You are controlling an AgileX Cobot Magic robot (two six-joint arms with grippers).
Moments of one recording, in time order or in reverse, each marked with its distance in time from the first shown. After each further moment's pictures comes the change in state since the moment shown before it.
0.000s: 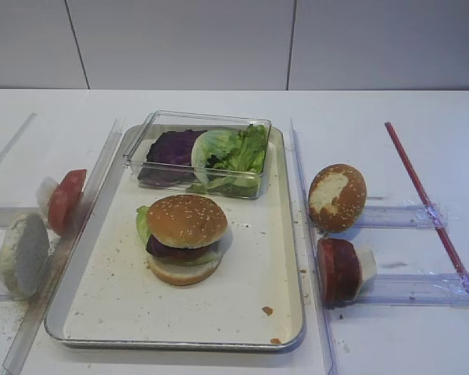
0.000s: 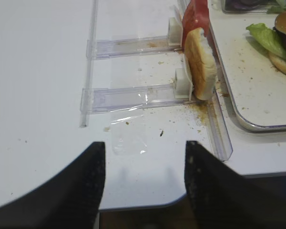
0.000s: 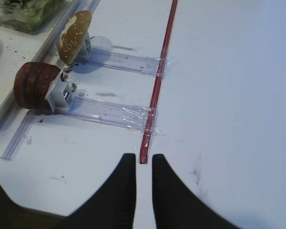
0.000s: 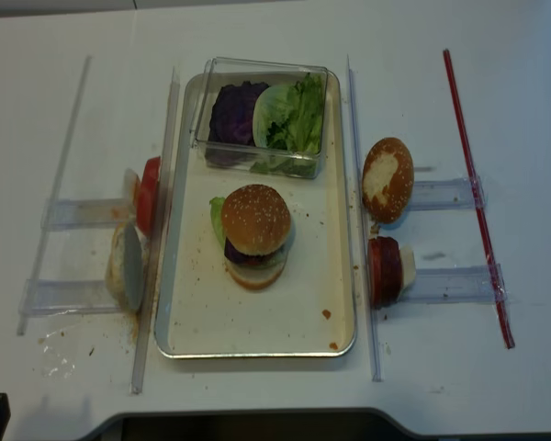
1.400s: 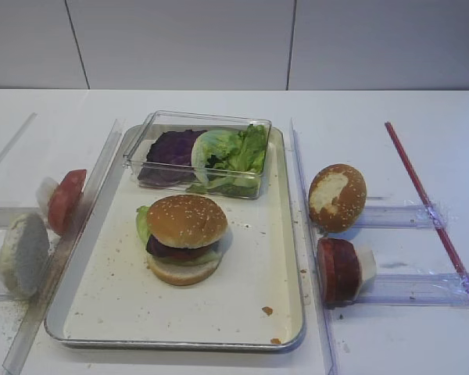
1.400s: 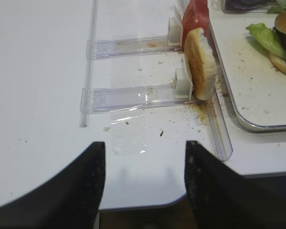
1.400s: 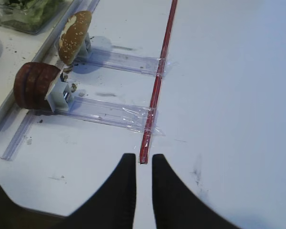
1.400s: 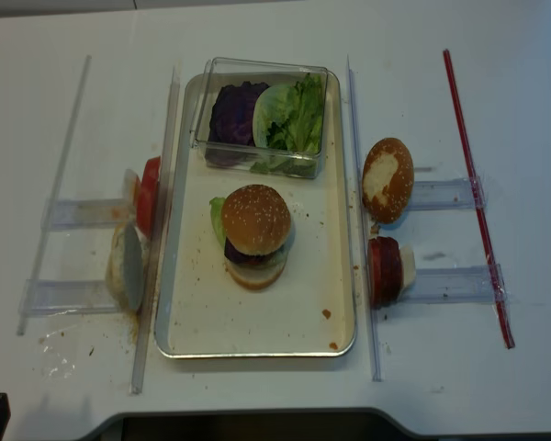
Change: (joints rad) left arm 0.000 0.000 0.000 0.000 0.000 0.000; right arm 0.000 0.000 0.000 0.000 0.000 0.004
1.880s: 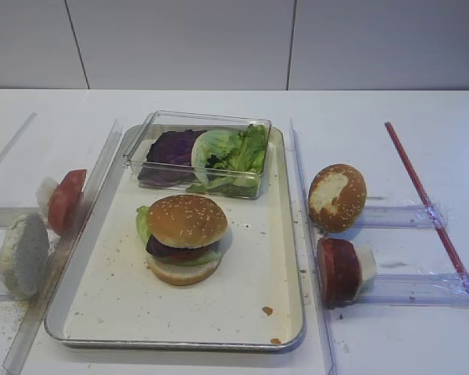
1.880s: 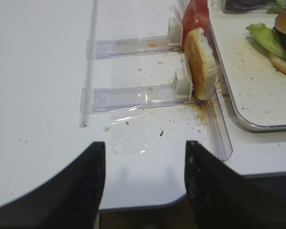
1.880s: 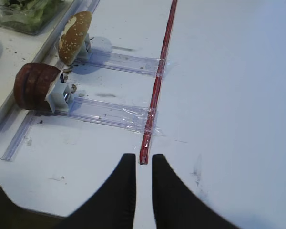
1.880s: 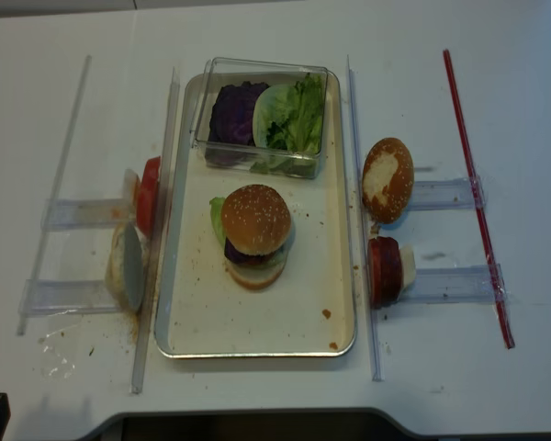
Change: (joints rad) left arm 0.000 0.000 0.000 0.000 0.000 0.000; right arm 0.000 0.000 0.000 0.000 0.000 0.002
